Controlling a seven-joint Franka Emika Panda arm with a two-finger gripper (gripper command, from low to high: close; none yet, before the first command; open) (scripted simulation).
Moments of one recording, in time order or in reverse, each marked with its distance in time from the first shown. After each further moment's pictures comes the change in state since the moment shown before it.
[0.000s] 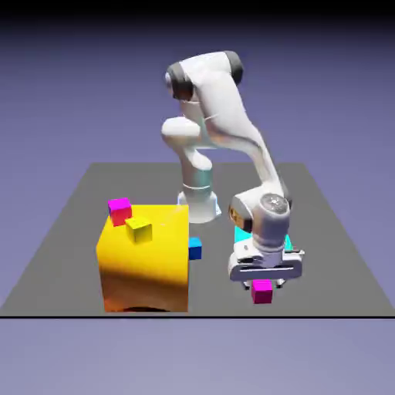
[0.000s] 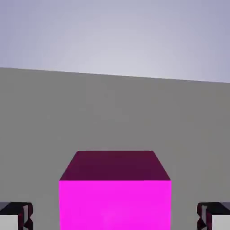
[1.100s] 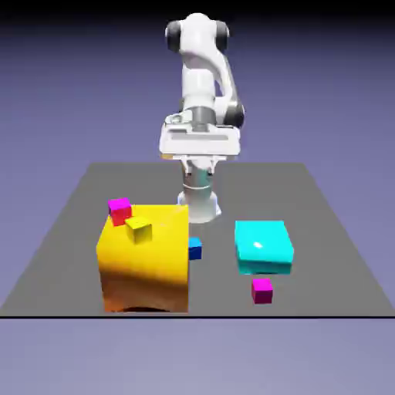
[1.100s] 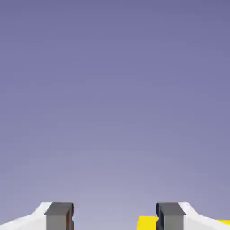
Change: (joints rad) arm 0.033 -1.084 -0.328 -0.549 0.317 0.381 -0.534
